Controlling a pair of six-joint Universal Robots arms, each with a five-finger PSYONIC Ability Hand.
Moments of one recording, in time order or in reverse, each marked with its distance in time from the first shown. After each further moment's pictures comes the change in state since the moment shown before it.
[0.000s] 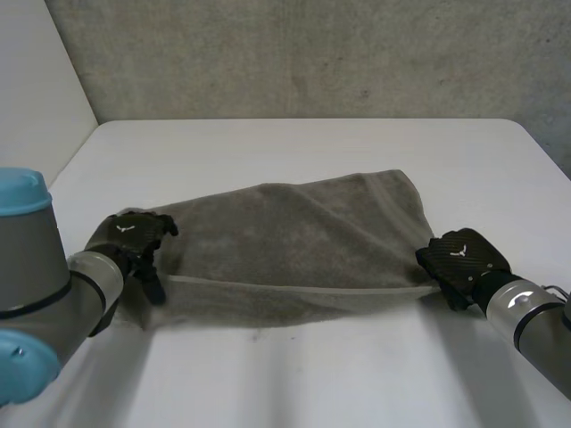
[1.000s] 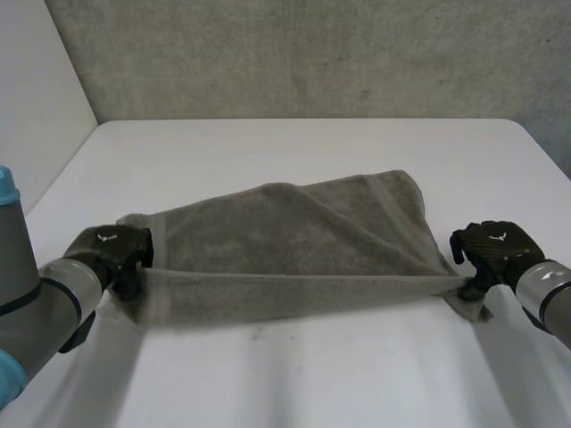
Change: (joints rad) left arm 0.031 0.103 -0.048 -0.105 -0.003 0.036; right arm -0.132 0.095 -0.102 0.030 0.005 0.201; left_hand 0.827 0.855 0.853 0.856 0.831; right_hand -0.643 -0.598 -0.624 -0.638 -0.660
